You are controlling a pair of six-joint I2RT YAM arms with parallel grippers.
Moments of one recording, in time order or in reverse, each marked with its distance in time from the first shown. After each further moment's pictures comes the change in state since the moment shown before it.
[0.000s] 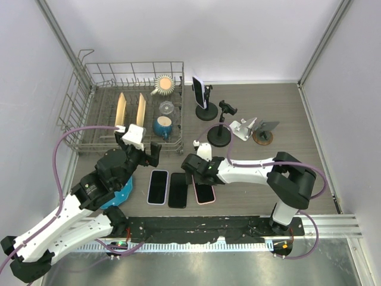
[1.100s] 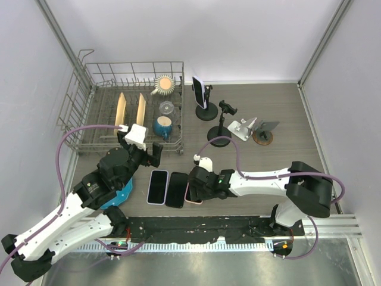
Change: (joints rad) left arm 0.000 0.013 -0.002 0.000 0.012 0.002; right arm 0.101 -0.176 -0.185 0.074 -0.233 0.048
